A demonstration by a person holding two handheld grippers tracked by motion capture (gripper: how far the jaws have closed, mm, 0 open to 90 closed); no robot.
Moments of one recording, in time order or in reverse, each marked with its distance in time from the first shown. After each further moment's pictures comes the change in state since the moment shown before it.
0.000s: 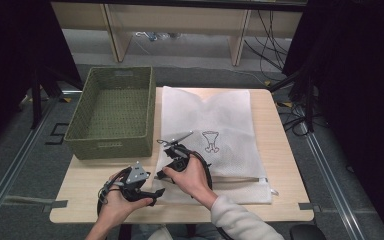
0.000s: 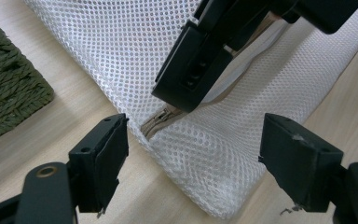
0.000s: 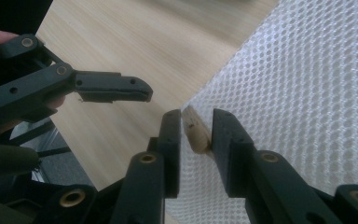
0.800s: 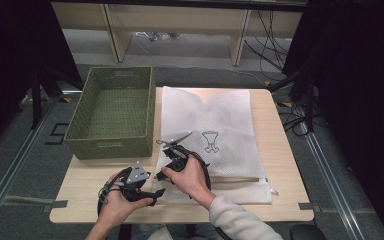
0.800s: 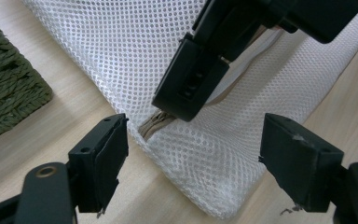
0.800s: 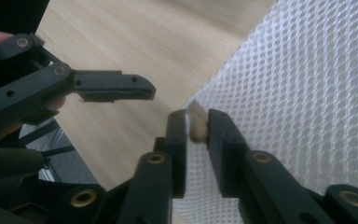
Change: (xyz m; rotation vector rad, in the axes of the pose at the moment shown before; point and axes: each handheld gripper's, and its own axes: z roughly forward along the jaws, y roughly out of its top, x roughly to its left) left arm -0.001 -0.001 0.002 -0.004 -0.003 -0.028; right arm -0.001 0.001 0.006 0.011 -0.008 0.012
